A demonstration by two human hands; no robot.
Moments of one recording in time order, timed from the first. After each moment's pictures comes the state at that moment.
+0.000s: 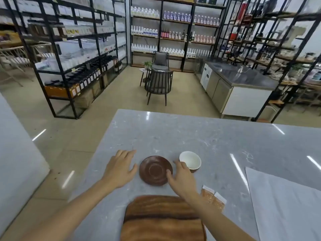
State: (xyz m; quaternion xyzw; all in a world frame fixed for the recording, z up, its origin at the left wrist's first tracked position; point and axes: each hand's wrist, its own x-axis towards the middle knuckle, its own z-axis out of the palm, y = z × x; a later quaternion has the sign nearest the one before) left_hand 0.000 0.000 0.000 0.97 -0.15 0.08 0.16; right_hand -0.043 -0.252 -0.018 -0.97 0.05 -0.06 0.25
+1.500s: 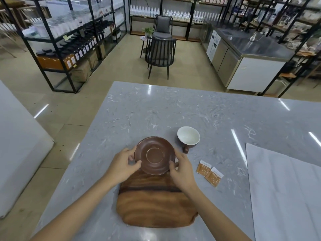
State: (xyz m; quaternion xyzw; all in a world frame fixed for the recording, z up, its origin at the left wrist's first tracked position) left_hand -0.054 -0.034 -0.040 0.90 -0.08 -0.01 0.42; right_hand -0.084 -0.270 -0.052 -0.88 0.02 -0.07 0.46
